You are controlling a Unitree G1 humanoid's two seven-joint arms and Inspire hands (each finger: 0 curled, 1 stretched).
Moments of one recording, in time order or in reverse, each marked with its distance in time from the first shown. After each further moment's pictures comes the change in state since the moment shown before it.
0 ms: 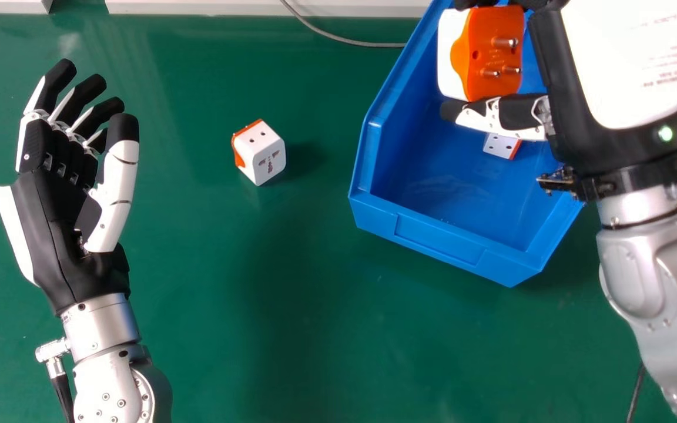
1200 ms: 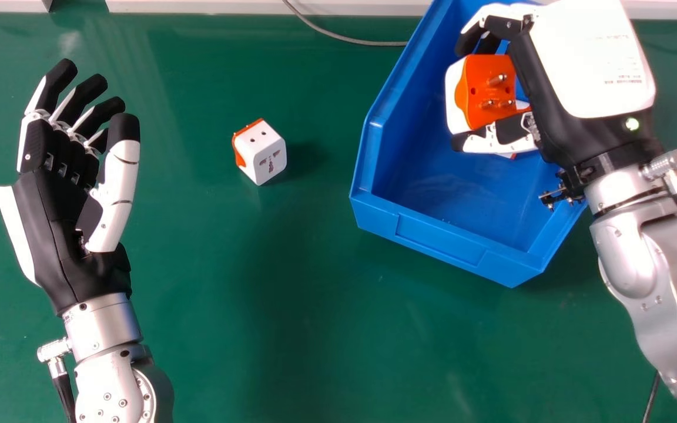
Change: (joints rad) left arm -0.001 -0.004 0.000 0.000 0.000 0.000 0.000; right arm -0.045 -0.038 0.058 0.115 0.041 0.128 0.163
